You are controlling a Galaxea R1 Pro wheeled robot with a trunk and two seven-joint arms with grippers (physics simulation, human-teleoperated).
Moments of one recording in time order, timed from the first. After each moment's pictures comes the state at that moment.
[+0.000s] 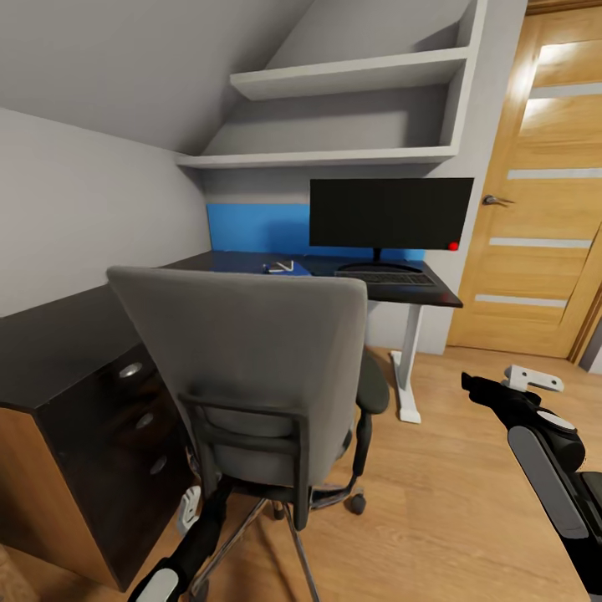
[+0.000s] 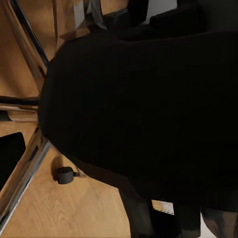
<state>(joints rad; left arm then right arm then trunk) -0.28 -0.01 -0.05 -0.67 1.26 0.12 -0.33 -0.43 -0.34 0.01 -1.61 -0.62 0.62 -0.54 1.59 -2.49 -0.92</state>
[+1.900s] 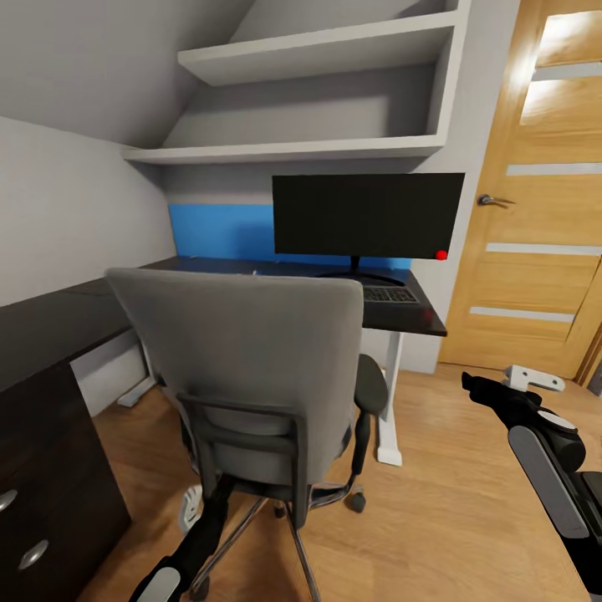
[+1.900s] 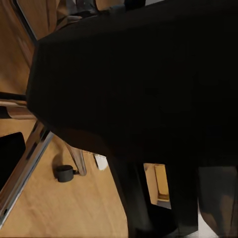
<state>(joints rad) -0.29 -0.01 -0.05 -0.67 1.25 0.11 -0.33 -0.43 -0.35 0.00 -1.61 -0.62 0.62 -0.54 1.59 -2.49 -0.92</state>
